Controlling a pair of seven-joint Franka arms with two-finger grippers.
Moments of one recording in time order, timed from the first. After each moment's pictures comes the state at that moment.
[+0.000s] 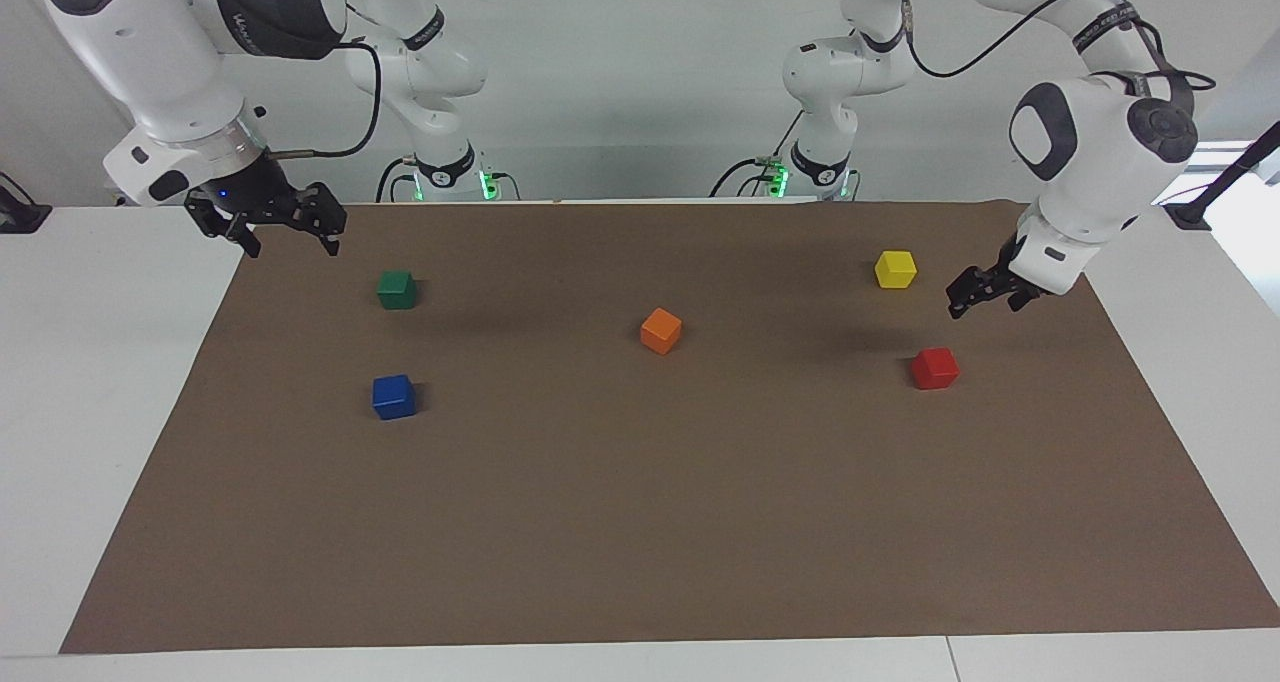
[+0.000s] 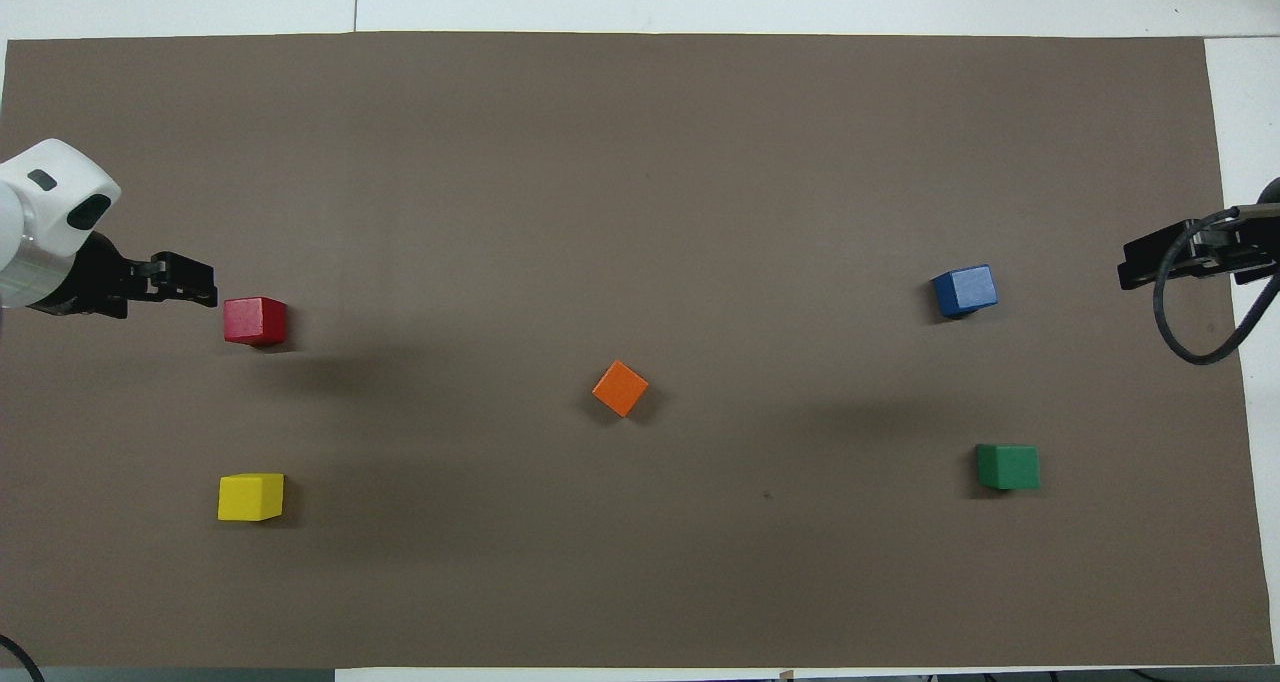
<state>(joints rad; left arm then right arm) 0.08 0.09 -0.04 -1.91 0.00 1.93 0.00 -0.06 0.03 0.02 -1.59 -0.02 1.54 -0.06</state>
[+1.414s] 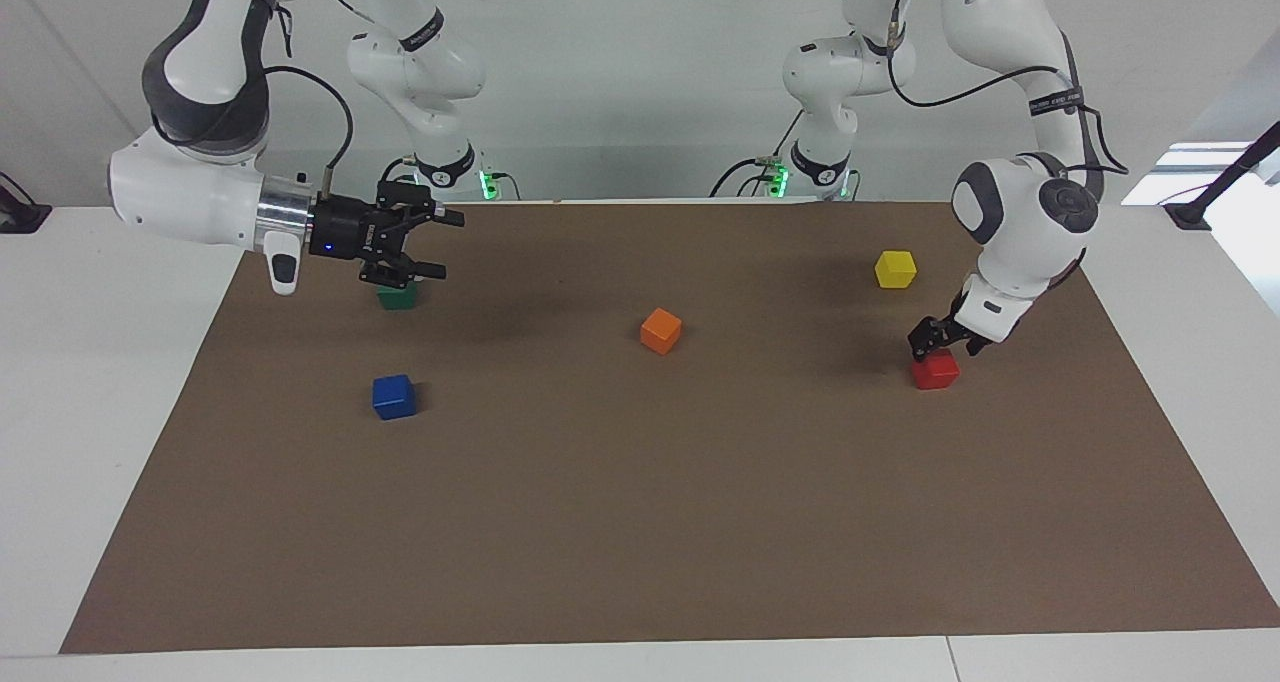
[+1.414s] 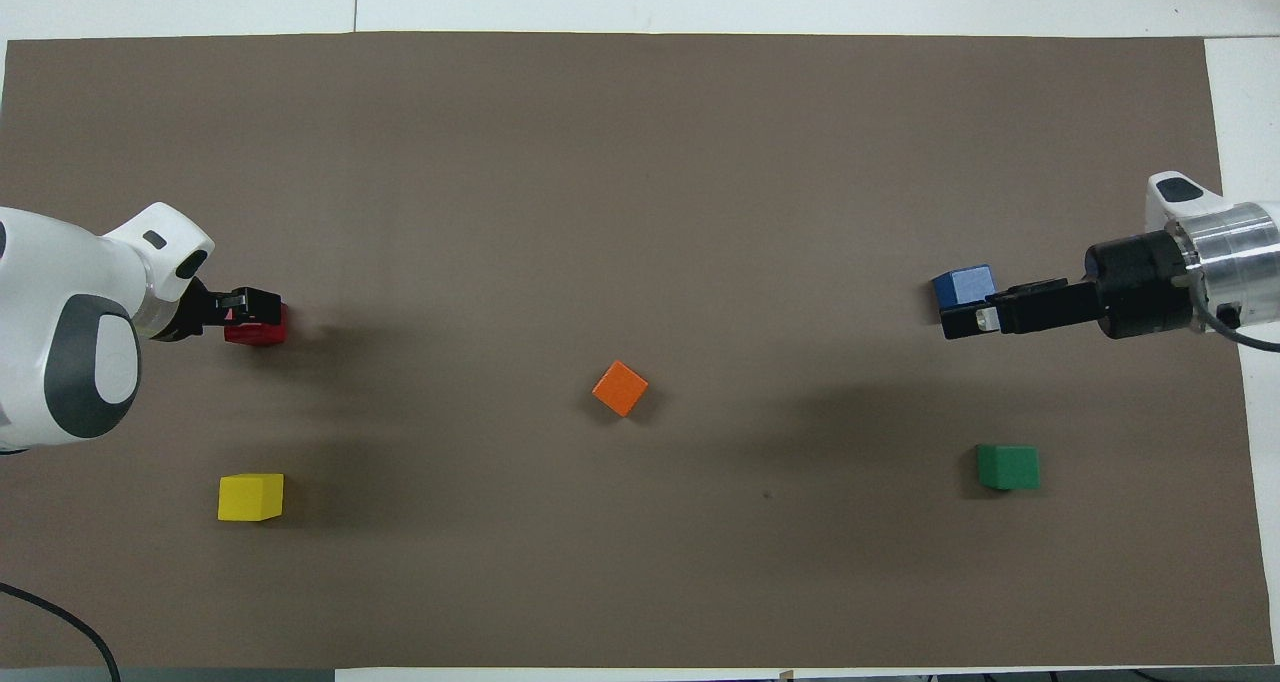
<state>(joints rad) 0.08 0.15 -0.04 -2.13 0.00 2.28 0.00 -0.19 0.06 0.02 -1.98 1.12 1.48 -0.63</state>
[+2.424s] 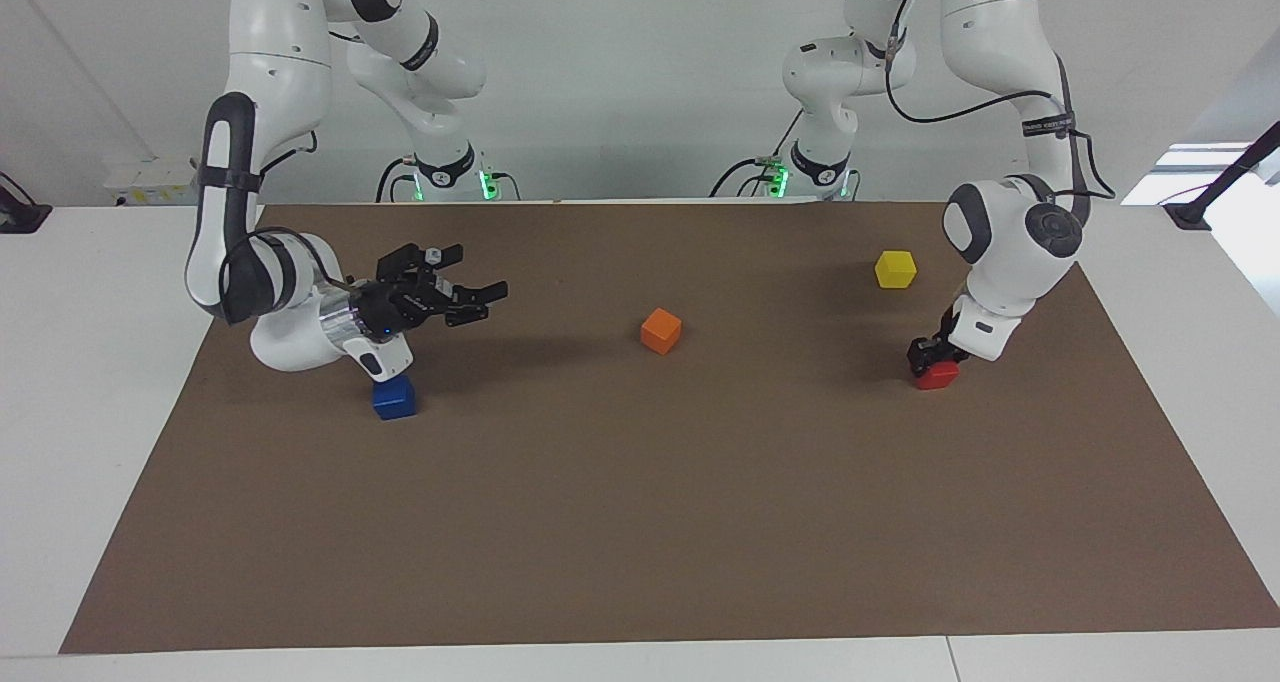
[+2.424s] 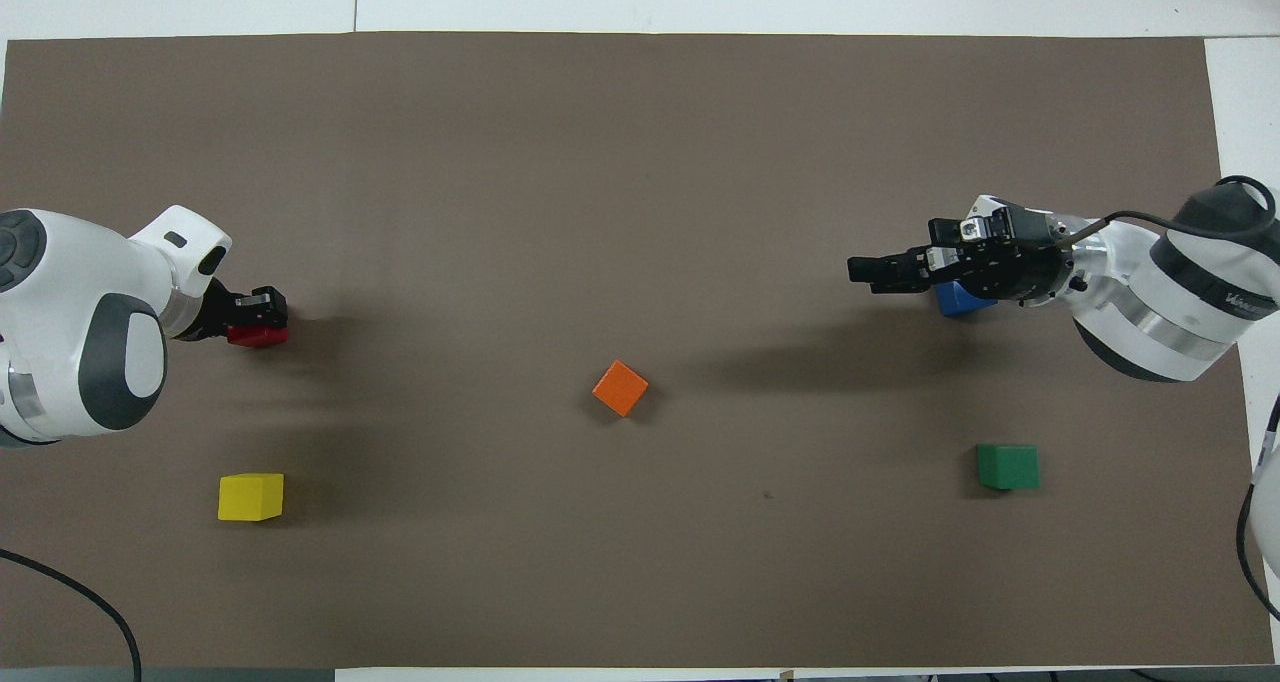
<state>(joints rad) 0.08 0.20 -0.04 -2.13 0.00 2.31 -0.10 -0.13 0.41 0.03 -1.99 1.82 1.16 -0.63</state>
